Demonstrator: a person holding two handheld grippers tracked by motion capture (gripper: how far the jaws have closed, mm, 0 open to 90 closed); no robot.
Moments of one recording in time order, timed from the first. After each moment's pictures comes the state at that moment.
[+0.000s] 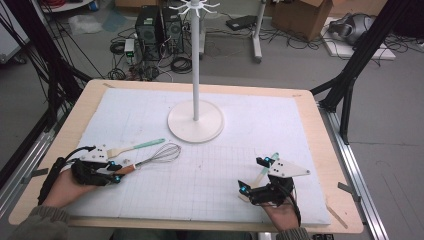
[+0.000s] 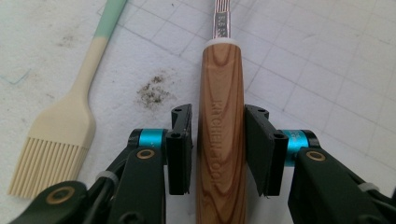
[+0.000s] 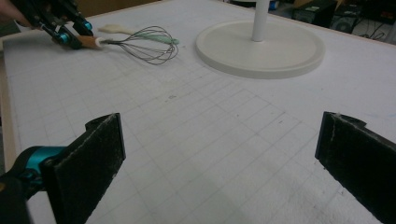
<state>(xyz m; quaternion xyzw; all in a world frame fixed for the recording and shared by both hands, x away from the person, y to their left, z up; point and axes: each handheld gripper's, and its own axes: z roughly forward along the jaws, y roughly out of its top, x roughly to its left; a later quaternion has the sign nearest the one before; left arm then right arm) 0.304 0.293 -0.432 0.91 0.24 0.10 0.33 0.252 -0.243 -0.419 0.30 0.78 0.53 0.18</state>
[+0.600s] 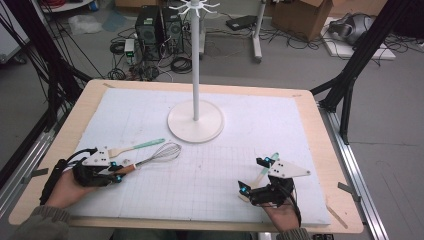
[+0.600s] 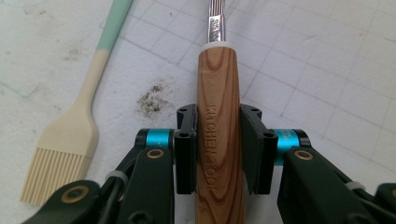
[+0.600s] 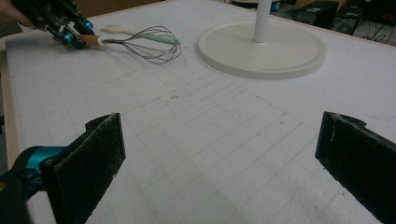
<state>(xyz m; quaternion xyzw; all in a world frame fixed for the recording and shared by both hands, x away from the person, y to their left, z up) 0.296 0.286 -0.429 0.91 0.22 0.13 0.33 0.251 -0.244 -0.419 0.30 0.78 0.53 0.18</state>
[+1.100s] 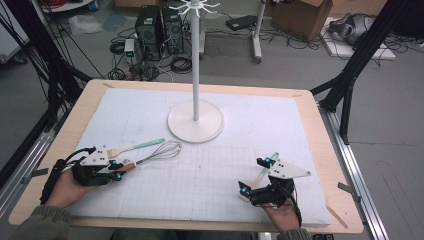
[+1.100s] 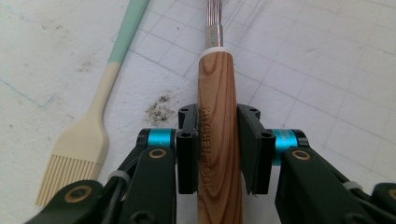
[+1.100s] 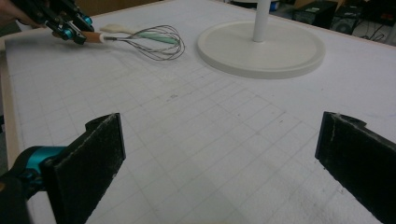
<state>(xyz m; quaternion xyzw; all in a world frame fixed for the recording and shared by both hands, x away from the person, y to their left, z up) 0.295 0.288 -0.426 0.90 0.22 0.14 0.35 0.250 -0.244 -0.419 0.30 0.78 0.53 0.18</state>
